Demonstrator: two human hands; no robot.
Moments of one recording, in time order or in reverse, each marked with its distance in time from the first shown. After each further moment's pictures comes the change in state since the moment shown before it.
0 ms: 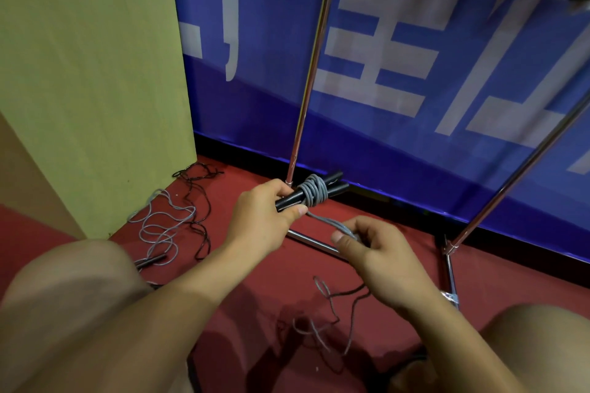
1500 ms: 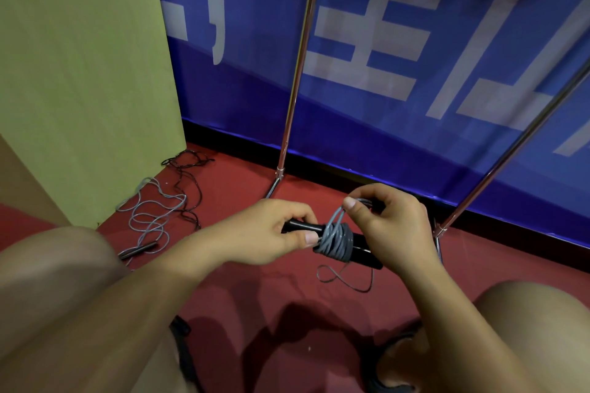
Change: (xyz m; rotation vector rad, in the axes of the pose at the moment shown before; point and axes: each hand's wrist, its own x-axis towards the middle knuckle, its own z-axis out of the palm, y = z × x) left_hand -0.017 0.004 -0.013 -0.076 -0.743 0.298; right_hand 0.006 -0.001 -0.019 -0.244 0.330 -0.011
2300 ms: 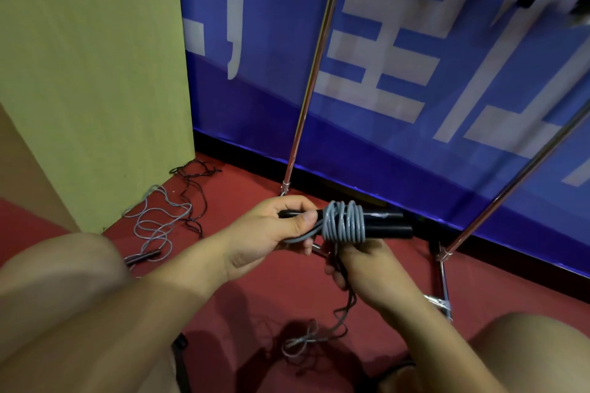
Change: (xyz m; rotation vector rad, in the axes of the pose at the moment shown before) left_hand -0.002 0.014 0.000 -0.814 0.203 -0.045; right_hand -0.017 -0.011 0.025 0.325 -0.420 0.260
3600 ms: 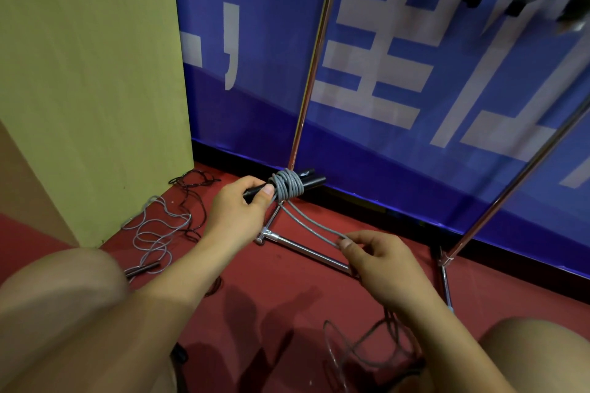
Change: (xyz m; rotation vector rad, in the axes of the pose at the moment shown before) left_hand 0.026 -0.004 -0.039 0.624 0.723 0.103; right_hand 0.011 0.007 -0.022 -0.251 0.146 -0.079
